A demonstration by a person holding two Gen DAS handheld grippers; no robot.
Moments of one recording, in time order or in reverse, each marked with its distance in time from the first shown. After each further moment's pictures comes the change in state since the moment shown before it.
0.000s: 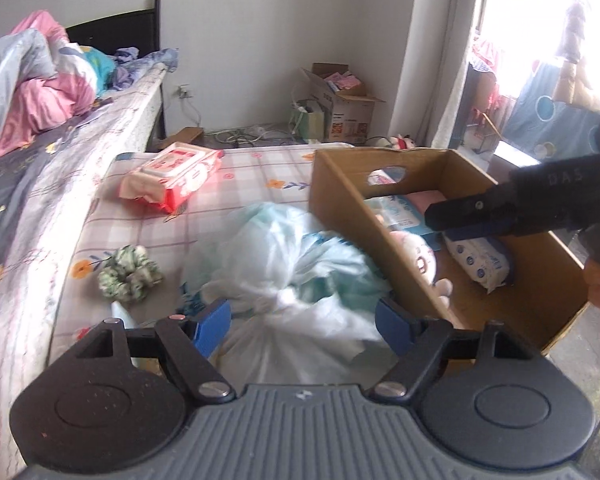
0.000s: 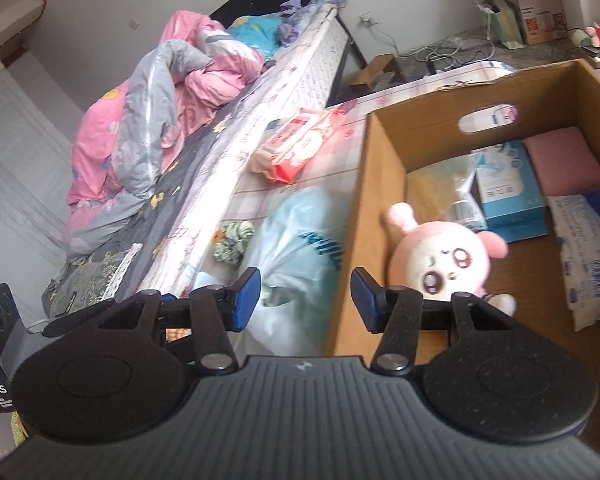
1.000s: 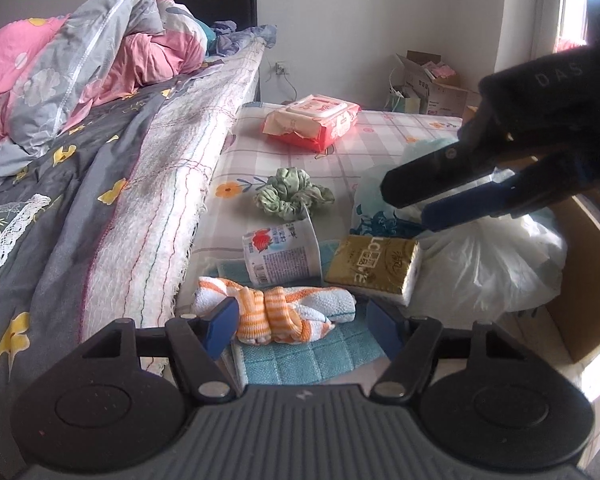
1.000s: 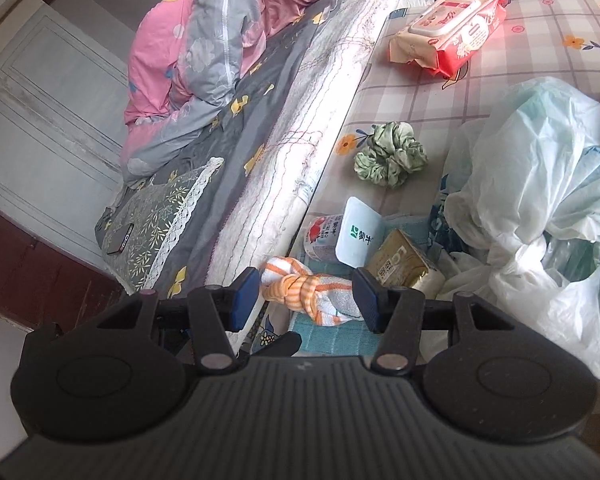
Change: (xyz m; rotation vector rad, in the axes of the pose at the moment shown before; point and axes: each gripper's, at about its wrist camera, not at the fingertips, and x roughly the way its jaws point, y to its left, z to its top) left arm -0.019 0.111 -0.076 -0.076 0.044 0.203; right arm 0.156 0.149 -0.034 -0.028 0.276 0.192
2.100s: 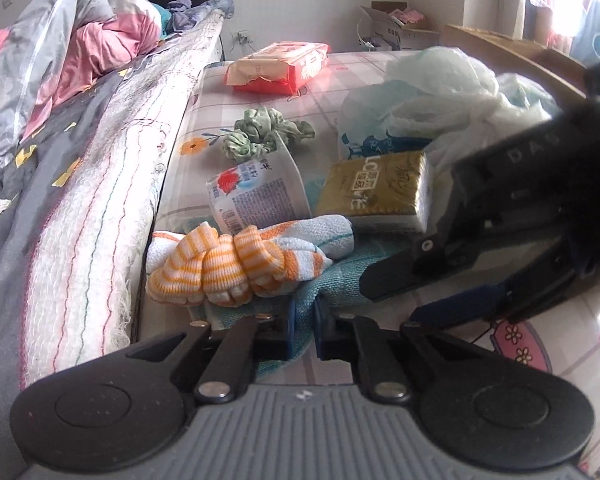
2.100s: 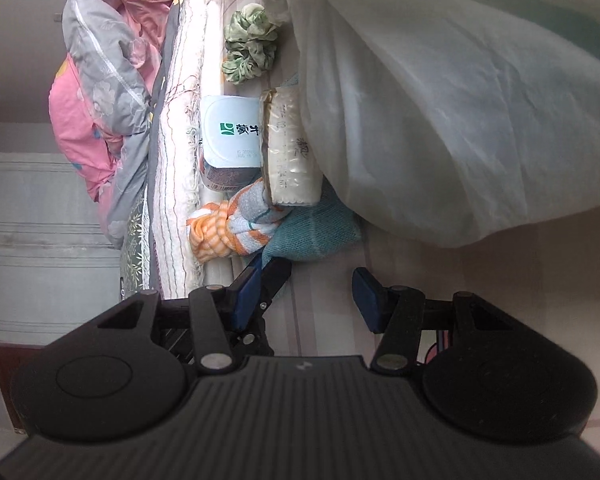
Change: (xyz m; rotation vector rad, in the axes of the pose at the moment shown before) left arm 0.048 -0.001 -0.022 0.128 0.086 -0.021; right arm 0.079 -0.082 -0.092 0.564 0.056 0.063
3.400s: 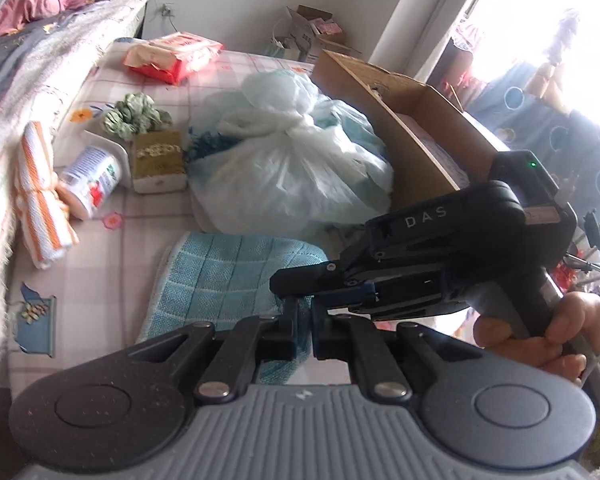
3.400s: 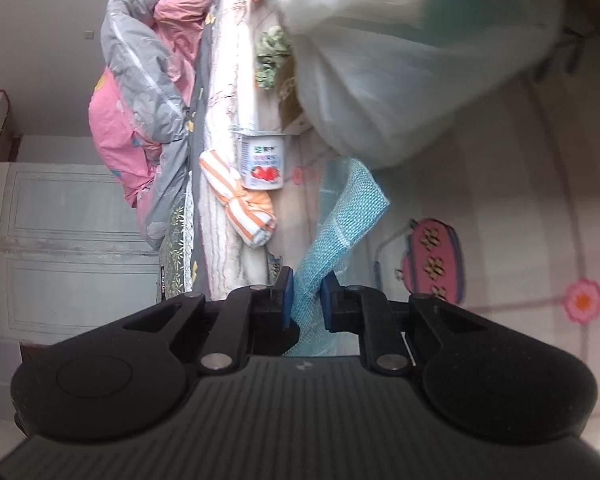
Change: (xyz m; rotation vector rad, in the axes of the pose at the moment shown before) left arm -0.076 -0.048 -0.018 -0.133 0.043 -0.439; right arm -0.072 -0.025 -0.039 0.011 -0.042 0.091
